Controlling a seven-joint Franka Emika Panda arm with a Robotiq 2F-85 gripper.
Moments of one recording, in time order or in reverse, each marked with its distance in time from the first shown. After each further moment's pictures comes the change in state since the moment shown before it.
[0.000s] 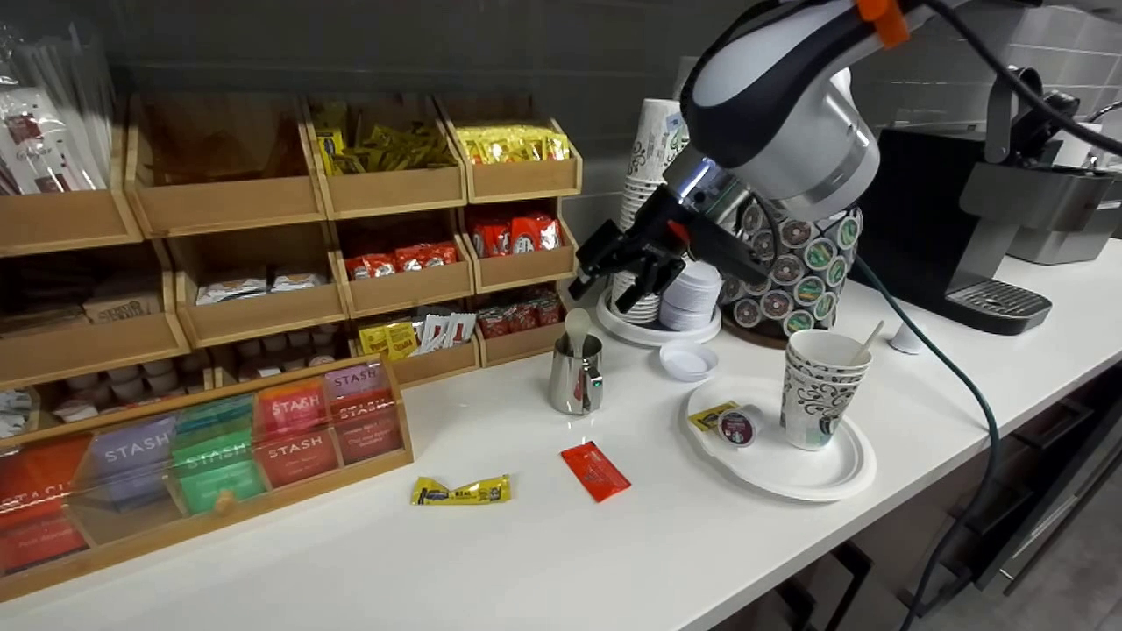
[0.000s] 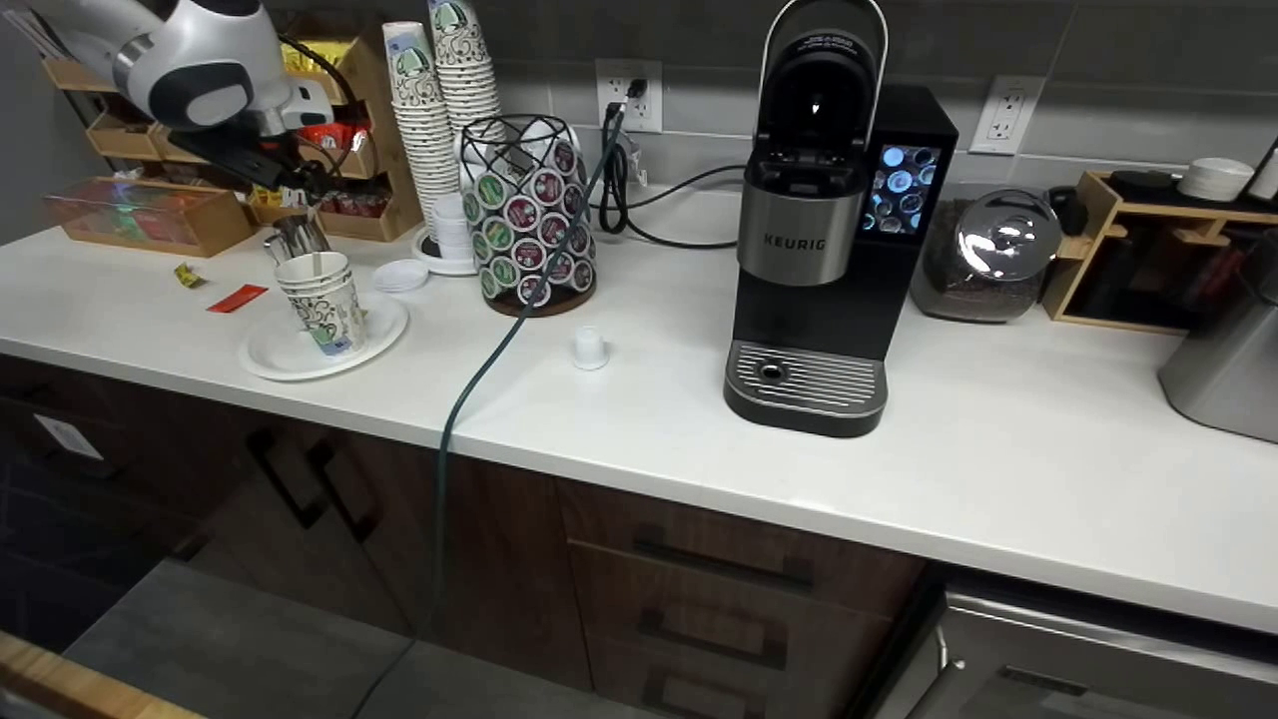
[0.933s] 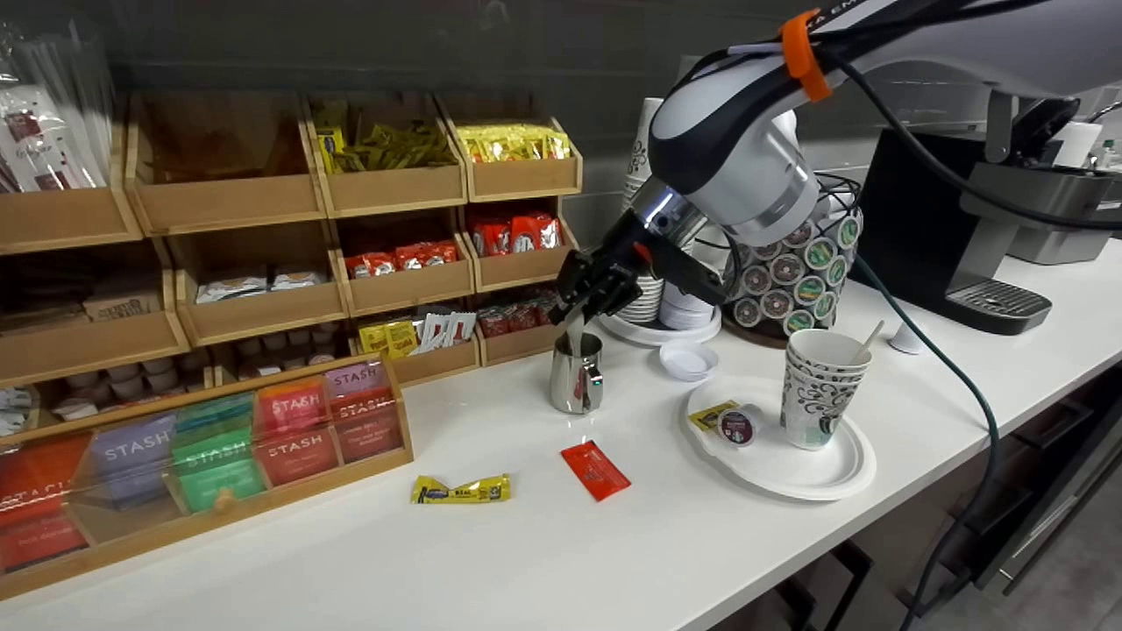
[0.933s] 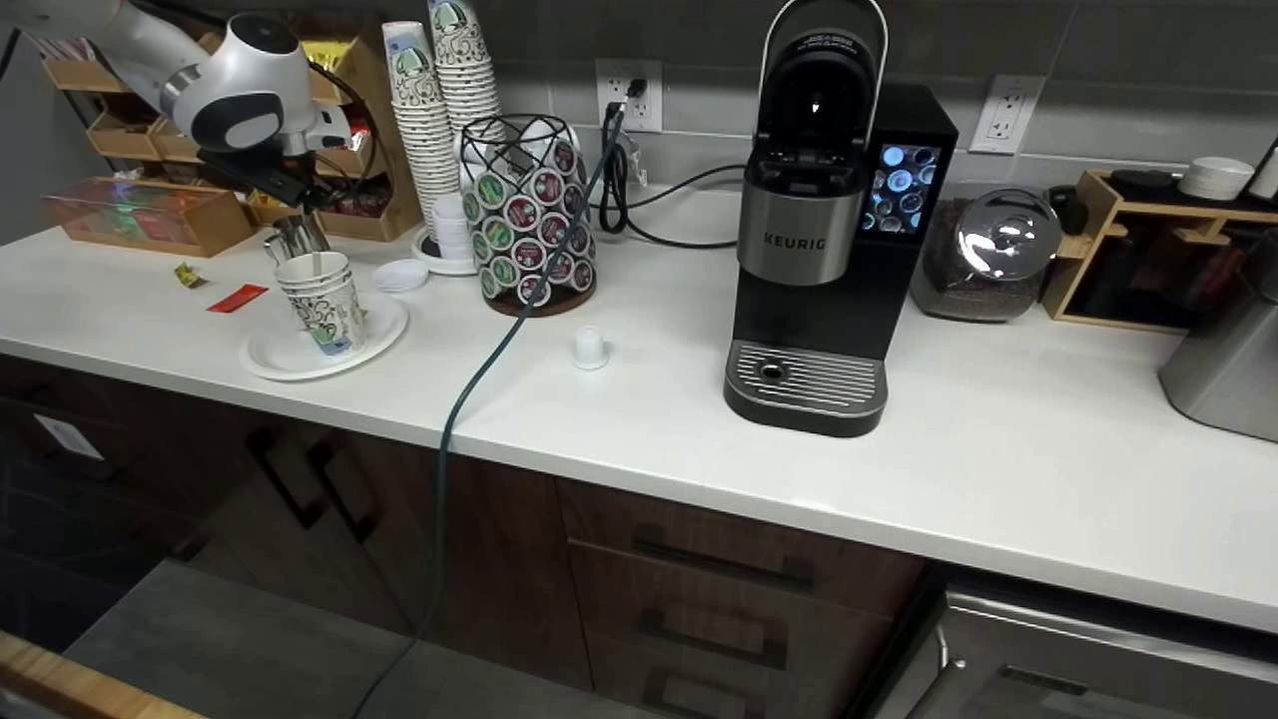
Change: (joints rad) arm 0.025 0.178 0.007 0.196 -0.014 -0.048 -0.006
